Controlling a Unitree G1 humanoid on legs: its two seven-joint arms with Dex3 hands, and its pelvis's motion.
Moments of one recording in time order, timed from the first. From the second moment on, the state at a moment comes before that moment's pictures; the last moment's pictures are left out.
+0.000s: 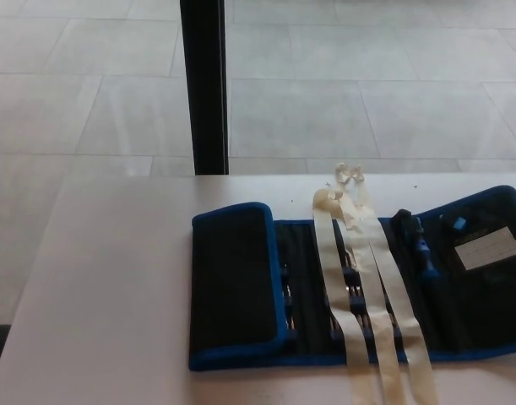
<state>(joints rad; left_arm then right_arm) 0.04 0.55 0.32 1.10 0.00 -0.01 0.10 0.06 -0.42 -0.61 0.94 0.12 0.02 -0.06</state>
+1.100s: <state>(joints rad) -0.03 0.61 0.60 1.26 -0.15 -0.07 0.19 -0.40 -0.59 -0.85 0.61 0.43 0.05 -0.21</state>
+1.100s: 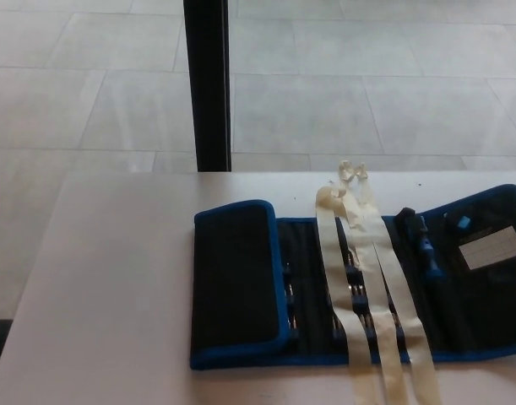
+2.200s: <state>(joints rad) -0.02 0.62 0.58 1.26 -0.18 -0.08 0.15 -0.29 -0.50 -0.57 0.54 0.63 0.43 0.08</state>
